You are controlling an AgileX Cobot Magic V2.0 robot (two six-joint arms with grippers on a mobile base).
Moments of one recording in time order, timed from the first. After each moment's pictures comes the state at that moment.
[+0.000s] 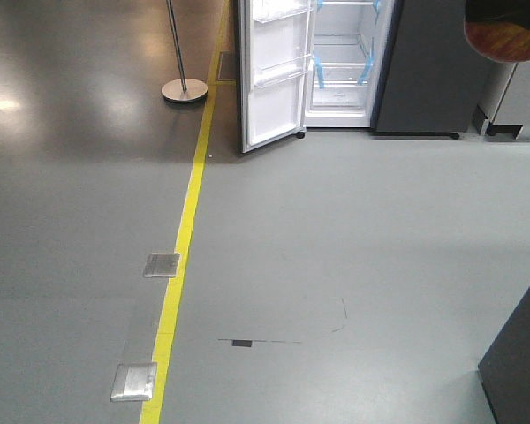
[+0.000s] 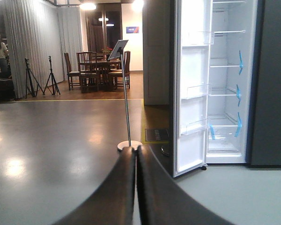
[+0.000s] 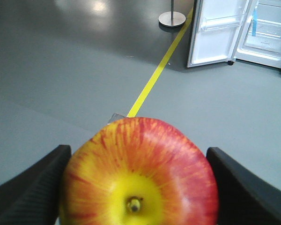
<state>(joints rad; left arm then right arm) 0.05 -0.01 0.02 -0.12 -0.03 0.05 -0.02 1.33 -1.69 0.46 1.04 -0.36</state>
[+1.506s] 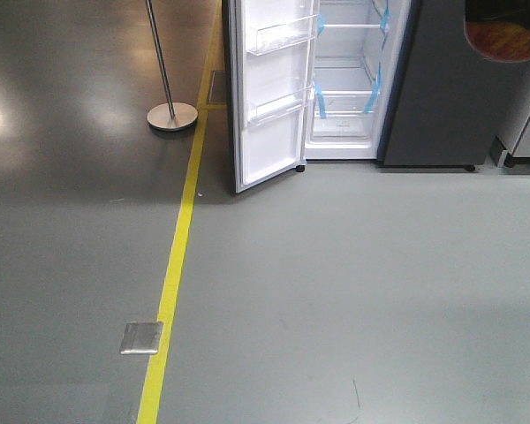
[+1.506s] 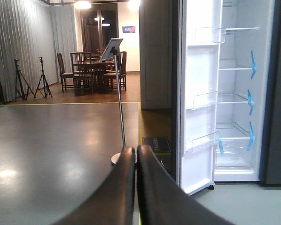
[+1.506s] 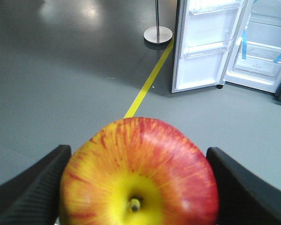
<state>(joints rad) 0.05 -0.01 0.02 -0.12 -0.03 0.05 -0.02 1.33 -1.69 0.46 1.04 -0.36</state>
